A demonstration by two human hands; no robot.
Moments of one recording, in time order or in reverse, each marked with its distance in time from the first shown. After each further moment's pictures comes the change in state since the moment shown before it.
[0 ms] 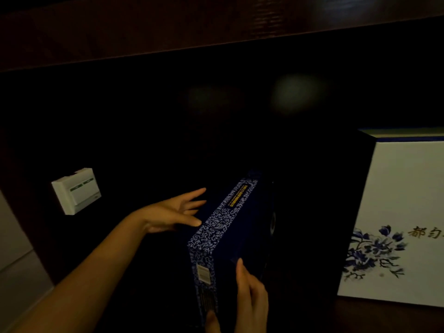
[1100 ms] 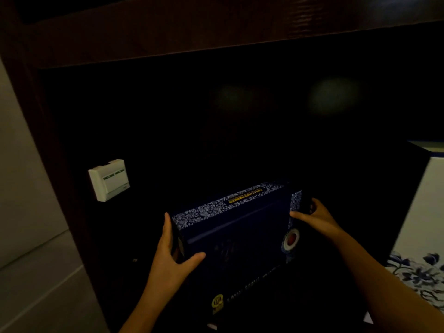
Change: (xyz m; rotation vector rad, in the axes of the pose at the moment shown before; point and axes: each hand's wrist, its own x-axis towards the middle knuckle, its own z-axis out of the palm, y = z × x) left_hand -0.047 -0.075 0.076 -0.014 0.895 0.224; right_hand 0.227 0.179 -0.002 0.232 -0.270 0.398
